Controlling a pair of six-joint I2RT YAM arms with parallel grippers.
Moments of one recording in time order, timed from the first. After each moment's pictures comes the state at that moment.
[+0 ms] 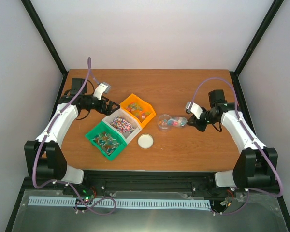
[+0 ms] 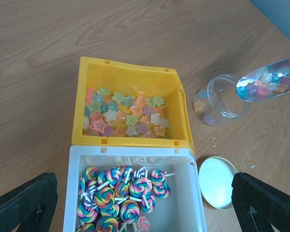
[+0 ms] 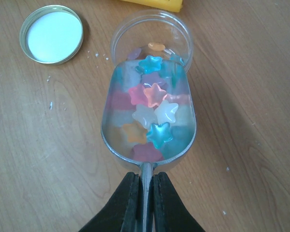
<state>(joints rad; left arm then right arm) -0.06 1.43 1.17 -0.65 0.68 0.29 0.07 1.35 1.03 -0.90 -0.56 -0.92</state>
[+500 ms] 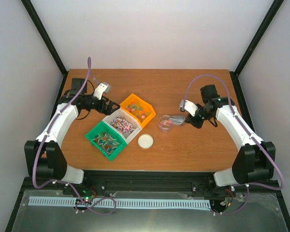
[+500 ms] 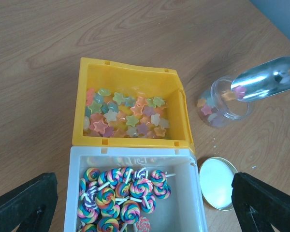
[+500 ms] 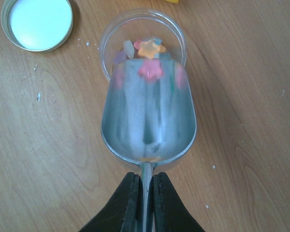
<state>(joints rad) -0.06 1.43 1.17 -0.64 0.68 0.29 0.17 1.42 1.14 -0.95 -0.41 -0.89</state>
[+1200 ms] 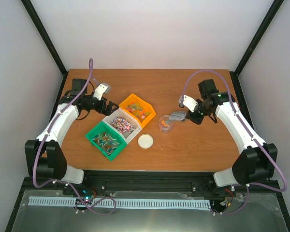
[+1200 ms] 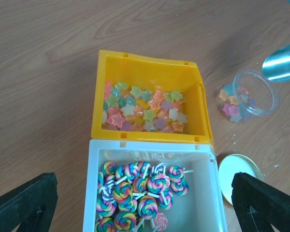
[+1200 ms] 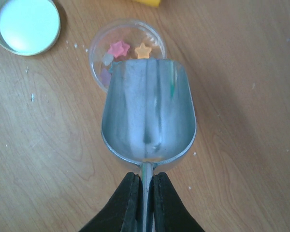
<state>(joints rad) -0.06 1.43 1.16 -0.63 0.62 0.30 0.23 1.42 1.26 -1.05 -0.29 -0.84</state>
